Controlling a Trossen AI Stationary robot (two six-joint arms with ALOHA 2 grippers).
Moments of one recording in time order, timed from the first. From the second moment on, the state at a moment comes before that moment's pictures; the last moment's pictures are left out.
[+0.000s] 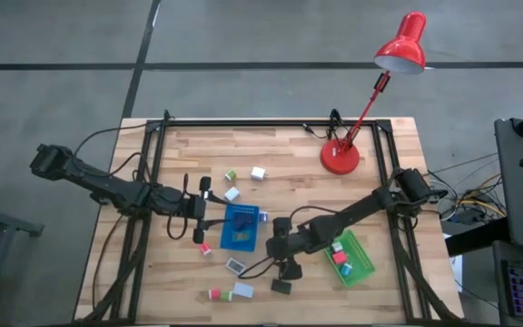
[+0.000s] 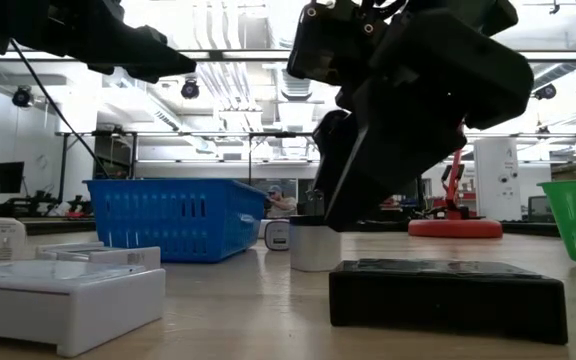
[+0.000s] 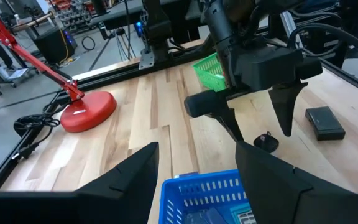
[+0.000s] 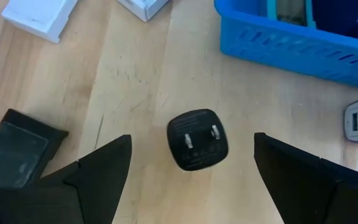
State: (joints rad) left arm -0.29 1.00 0.42 0.27 -0.24 0.18; right arm 0.37 1.96 1.22 -0.26 0.11 0.21
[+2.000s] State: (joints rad) left arm -0.29 0.98 0.42 0.18 -0.24 0.18; right arm 0.37 1.96 1.22 -0.07 0.04 0.18
